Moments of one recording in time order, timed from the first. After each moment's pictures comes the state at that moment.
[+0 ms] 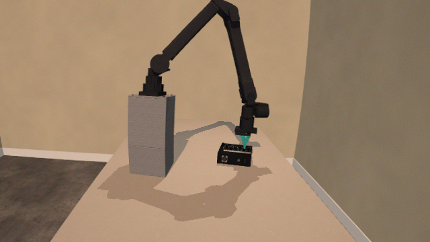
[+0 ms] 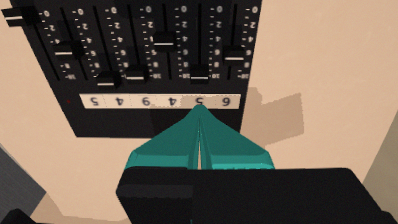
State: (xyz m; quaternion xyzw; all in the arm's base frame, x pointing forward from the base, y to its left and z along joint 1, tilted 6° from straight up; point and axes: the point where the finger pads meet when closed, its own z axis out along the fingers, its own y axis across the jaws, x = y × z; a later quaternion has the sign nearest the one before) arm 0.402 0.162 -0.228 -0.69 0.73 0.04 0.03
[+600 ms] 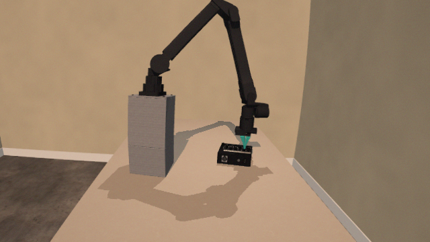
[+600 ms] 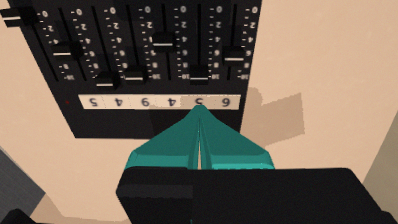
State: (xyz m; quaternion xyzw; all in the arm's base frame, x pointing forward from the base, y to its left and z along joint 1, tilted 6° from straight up) arm 0.402 0.162 -0.229 -0.69 0.73 0.04 0.04
